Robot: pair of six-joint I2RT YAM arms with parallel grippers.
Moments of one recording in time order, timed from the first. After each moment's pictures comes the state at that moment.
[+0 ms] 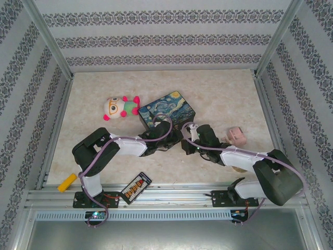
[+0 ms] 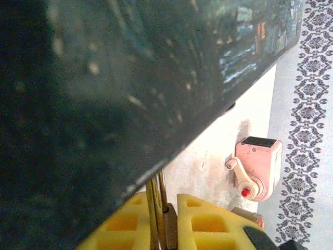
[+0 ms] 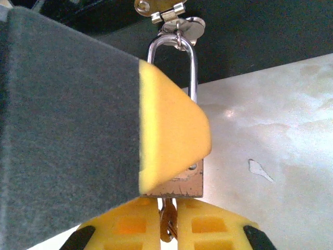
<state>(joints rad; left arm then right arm) -0.84 1.83 0.89 0.35 0.06 -1.32 0.54 1.33 0.42 0.18 -0.31 0.37</state>
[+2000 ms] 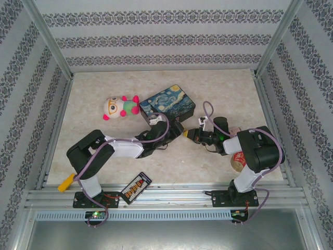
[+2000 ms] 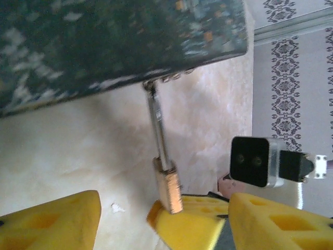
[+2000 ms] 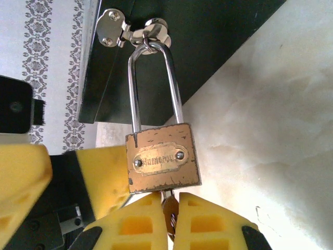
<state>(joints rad) -0.84 1.77 0.85 0.43 -0.12 -1.30 0.21 1.69 0.43 0.69 -0.90 0.82</state>
